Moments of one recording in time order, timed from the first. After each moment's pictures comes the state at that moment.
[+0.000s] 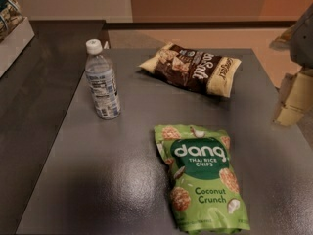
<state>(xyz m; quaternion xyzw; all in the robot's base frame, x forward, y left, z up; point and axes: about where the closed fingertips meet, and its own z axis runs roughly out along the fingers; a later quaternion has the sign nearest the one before) 0.438 -0.217 0.976 -0.60 0.78 -0.03 0.16</state>
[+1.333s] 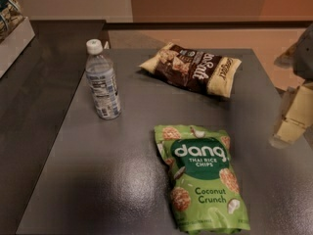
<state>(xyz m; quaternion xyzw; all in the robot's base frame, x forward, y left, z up) 0.413 -0.214 0.963 -0.57 0.81 0.00 0.14</state>
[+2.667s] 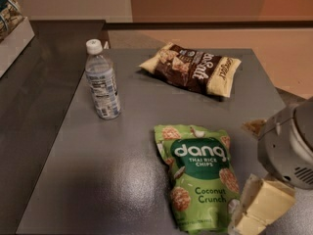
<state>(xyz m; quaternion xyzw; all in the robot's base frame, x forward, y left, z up) 0.311 -0.139 0.892 -0.57 0.80 0.08 0.16</state>
